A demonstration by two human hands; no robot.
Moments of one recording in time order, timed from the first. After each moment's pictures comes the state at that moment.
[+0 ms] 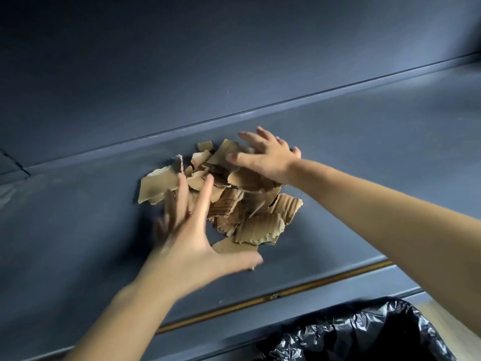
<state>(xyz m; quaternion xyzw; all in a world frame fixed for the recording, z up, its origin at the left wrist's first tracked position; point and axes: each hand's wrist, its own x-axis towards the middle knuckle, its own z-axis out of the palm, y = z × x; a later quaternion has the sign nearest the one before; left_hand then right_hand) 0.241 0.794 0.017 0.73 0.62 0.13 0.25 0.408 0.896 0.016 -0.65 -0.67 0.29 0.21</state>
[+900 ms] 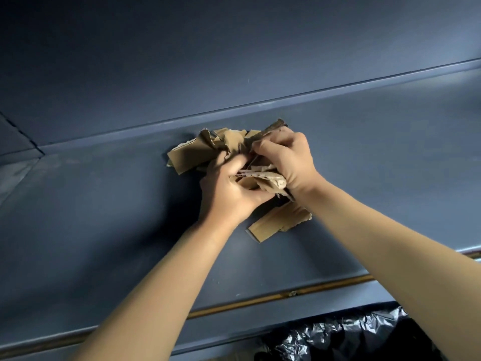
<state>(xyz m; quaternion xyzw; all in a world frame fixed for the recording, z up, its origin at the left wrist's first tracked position) 0.274 0.865 -0.013 0.70 0.53 0.43 0.21 0.379 0.882 0.005 -0.55 -0.51 0.38 0.53</state>
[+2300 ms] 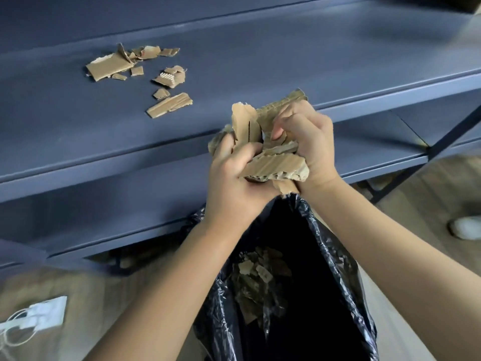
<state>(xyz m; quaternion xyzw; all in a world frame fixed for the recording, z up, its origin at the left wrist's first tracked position) 0.401 0.627 -0.018 0.72 0.43 0.49 0.23 0.502 0.635 0.014 -0.48 -0.37 0.43 0.67</state>
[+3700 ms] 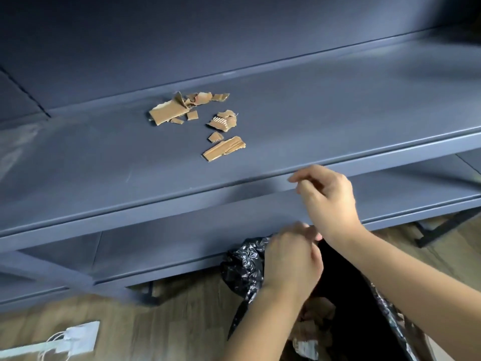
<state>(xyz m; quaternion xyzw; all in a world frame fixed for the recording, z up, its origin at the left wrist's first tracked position) 0.391 0.622 -0.049 0.80 0.52 0.26 0.17 0.470 0.658 -0.010 -0.66 -0.51 0.28 0.48</state>
